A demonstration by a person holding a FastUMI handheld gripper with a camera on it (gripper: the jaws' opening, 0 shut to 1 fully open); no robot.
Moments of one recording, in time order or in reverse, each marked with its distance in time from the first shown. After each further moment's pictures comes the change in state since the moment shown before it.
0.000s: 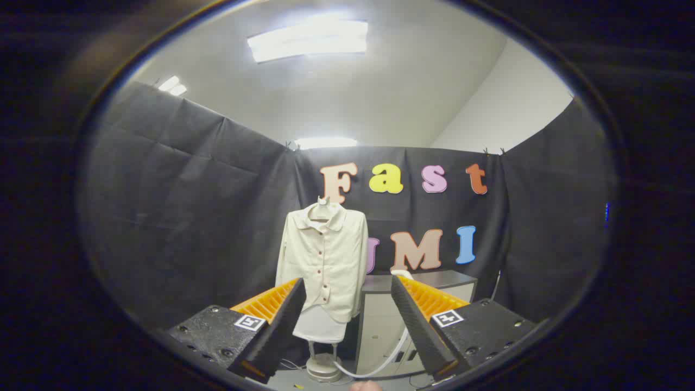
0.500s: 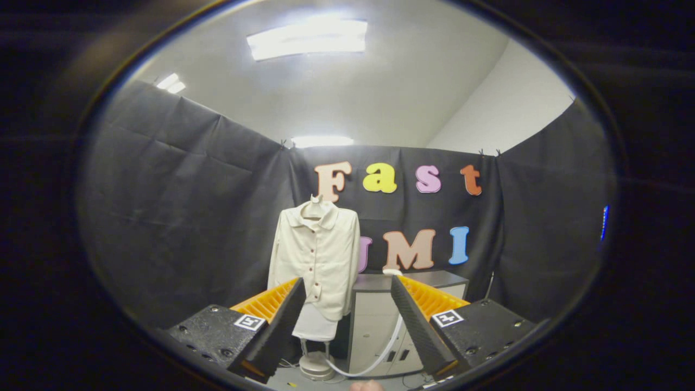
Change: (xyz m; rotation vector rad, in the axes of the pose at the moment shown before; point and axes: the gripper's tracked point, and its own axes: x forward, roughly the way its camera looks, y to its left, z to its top) arm -0.003 -0.016 -0.002 -0.011 0.016 -0.021
